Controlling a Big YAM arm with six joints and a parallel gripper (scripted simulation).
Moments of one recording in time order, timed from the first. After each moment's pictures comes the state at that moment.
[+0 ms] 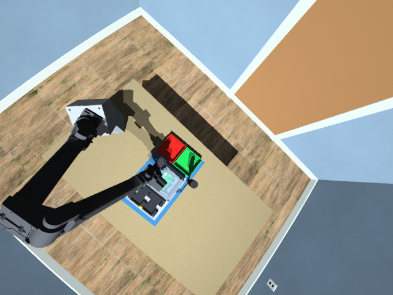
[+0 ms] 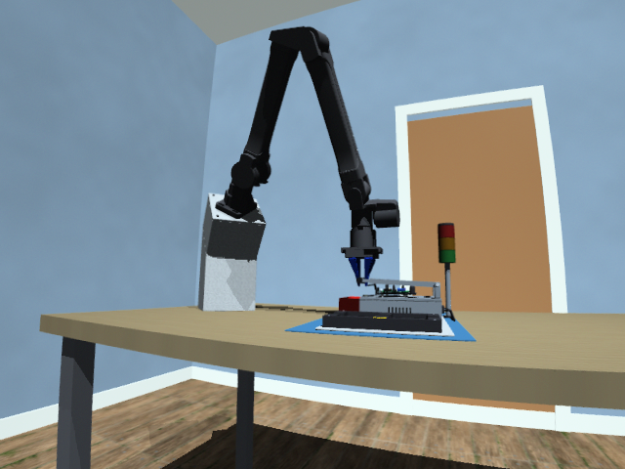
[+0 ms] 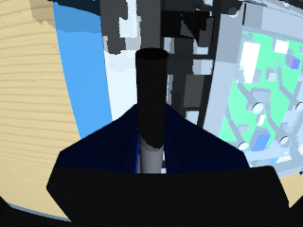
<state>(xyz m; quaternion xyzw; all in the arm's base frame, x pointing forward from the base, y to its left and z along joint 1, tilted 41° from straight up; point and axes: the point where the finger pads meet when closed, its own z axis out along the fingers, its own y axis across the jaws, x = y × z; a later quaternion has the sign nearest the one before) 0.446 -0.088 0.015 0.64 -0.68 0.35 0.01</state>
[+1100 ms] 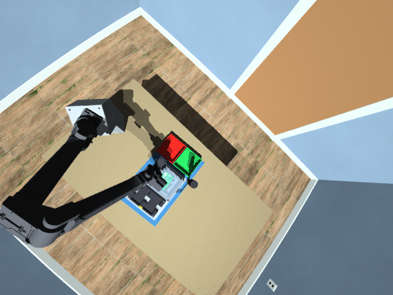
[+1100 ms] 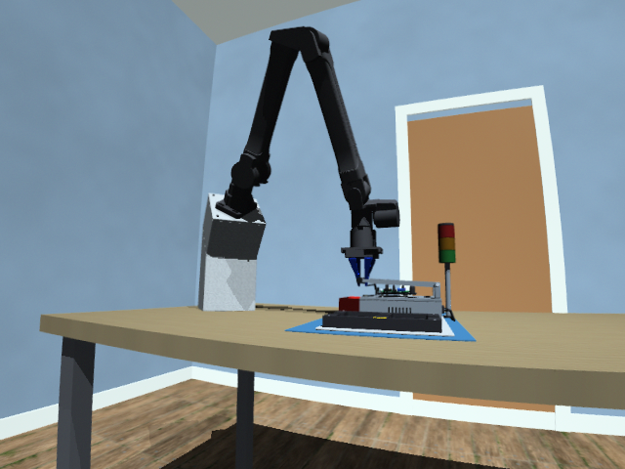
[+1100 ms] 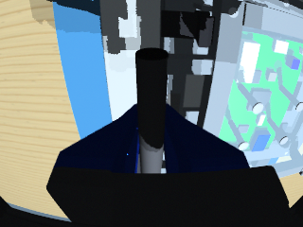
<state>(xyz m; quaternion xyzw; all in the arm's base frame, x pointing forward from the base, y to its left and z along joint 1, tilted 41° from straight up) 0.446 -0.088 0.014 0.64 -0.68 0.35 0.01</state>
